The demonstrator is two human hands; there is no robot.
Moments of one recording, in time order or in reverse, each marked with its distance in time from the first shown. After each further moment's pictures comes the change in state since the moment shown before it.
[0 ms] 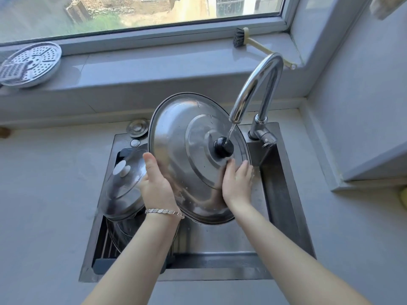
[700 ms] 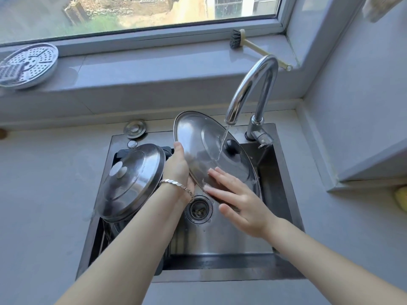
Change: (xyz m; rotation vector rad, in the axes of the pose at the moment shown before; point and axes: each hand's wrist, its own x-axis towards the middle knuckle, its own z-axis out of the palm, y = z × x) left_hand 0.007 0.004 0.046 -0.003 -0.386 -0.384; right_hand -0.013 0.039 -0.052 -0.205 -0.353 -1.100
